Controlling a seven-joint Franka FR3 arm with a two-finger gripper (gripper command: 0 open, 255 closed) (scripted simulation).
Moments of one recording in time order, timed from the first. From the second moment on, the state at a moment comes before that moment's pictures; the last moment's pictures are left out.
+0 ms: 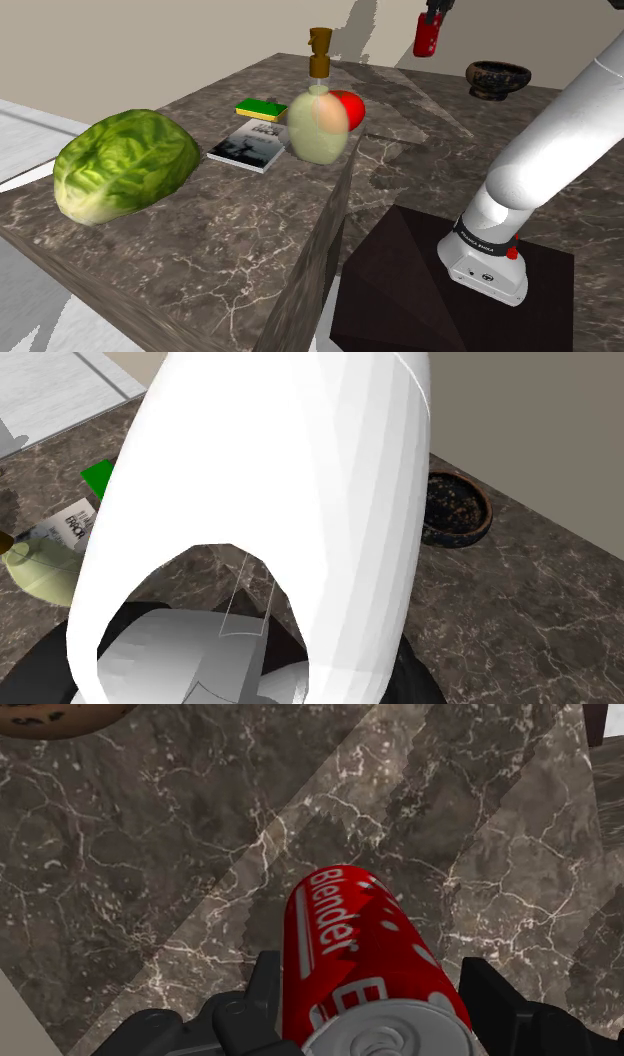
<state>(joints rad) -0.12 -0.21 -0.54 -1.63 0.00 1.42 -0.57</state>
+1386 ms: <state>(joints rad) -0.25 -0.10 -0.78 -1.34 0.02 1.20 -0.94</state>
